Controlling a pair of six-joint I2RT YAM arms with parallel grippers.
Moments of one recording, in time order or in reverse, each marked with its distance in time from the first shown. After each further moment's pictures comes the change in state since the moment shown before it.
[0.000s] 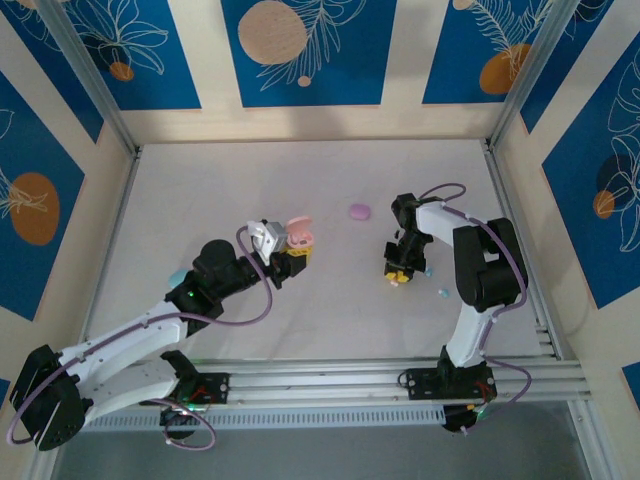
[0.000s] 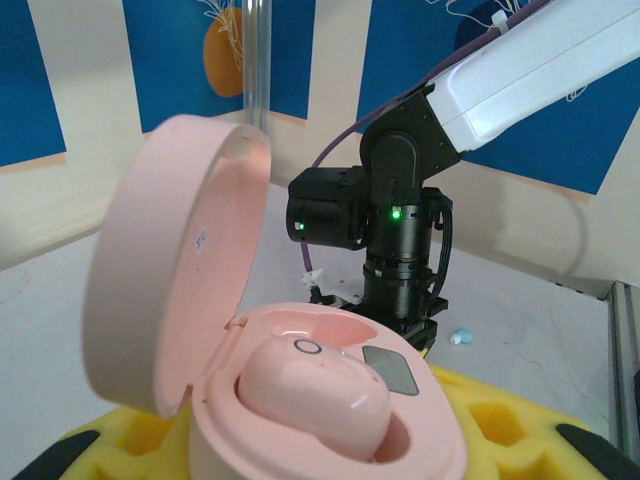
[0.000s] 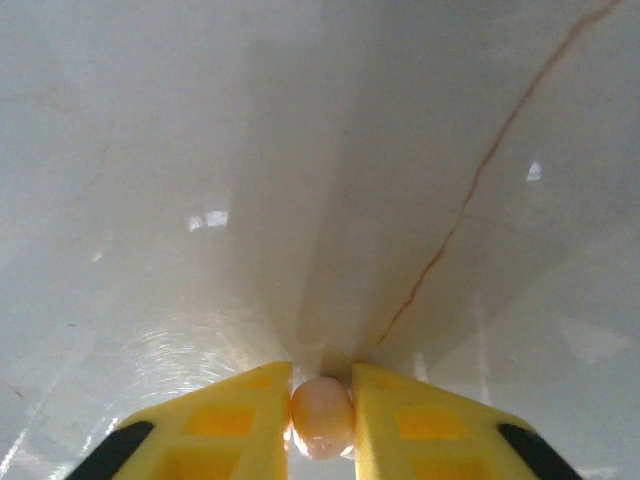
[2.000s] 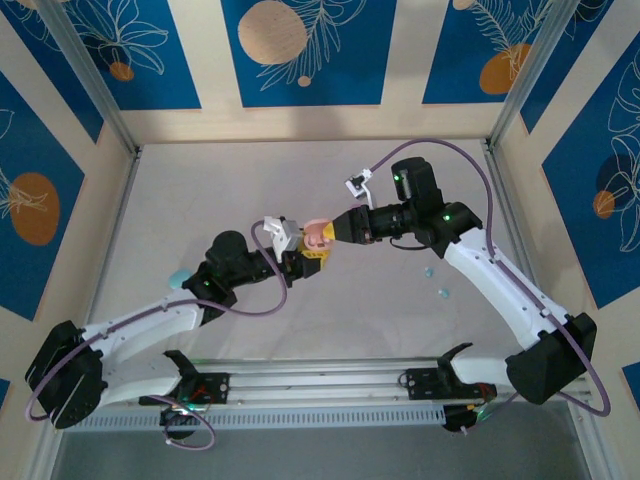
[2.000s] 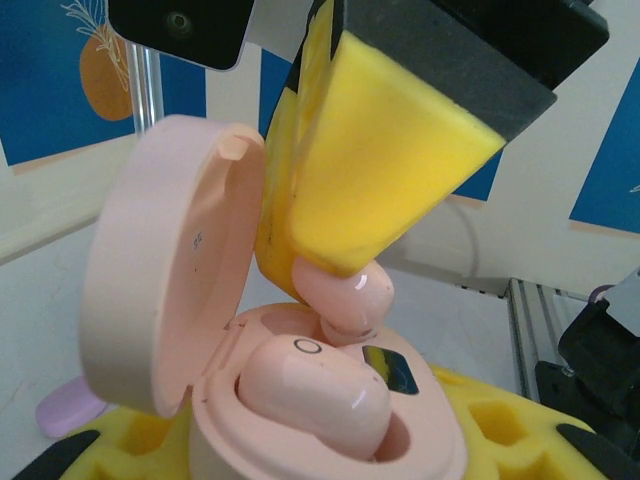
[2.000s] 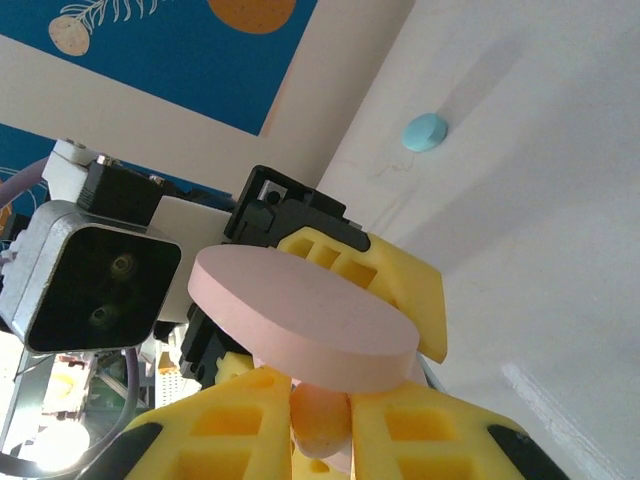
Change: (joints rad) left arm 0.000 0.158 0.051 0.165 0.225 -0.029; right arm 0.264 -0.570 0.097 0.396 -0.716 0.072
